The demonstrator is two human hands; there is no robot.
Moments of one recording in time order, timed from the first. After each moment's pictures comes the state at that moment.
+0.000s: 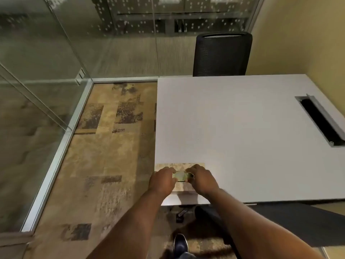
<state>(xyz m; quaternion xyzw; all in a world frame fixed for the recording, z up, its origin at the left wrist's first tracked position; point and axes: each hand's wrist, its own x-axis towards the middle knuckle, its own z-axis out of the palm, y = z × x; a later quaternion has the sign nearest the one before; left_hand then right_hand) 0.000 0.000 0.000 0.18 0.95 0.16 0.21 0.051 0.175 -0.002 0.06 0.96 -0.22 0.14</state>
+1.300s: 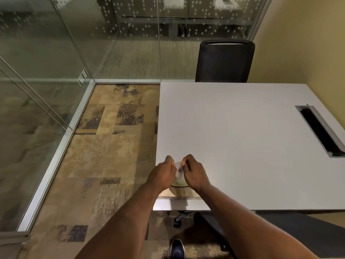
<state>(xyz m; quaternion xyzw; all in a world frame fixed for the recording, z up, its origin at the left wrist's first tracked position) -0.030 0.004 0.034 0.17 0.93 0.29 0.17 0.017 0.152 0.031 0.13 0.89 -0.44 0.00</state>
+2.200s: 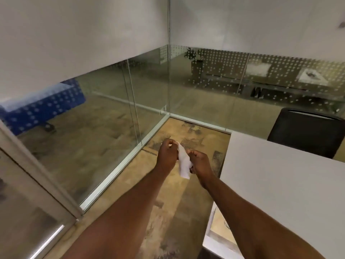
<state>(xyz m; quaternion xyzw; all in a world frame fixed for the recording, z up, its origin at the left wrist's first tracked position) -0.069 -0.211 0.207 -0.14 0.73 0.66 -0.10 -0.065 -0.075 0.189 0.00 0.76 -0.65 0.06</state>
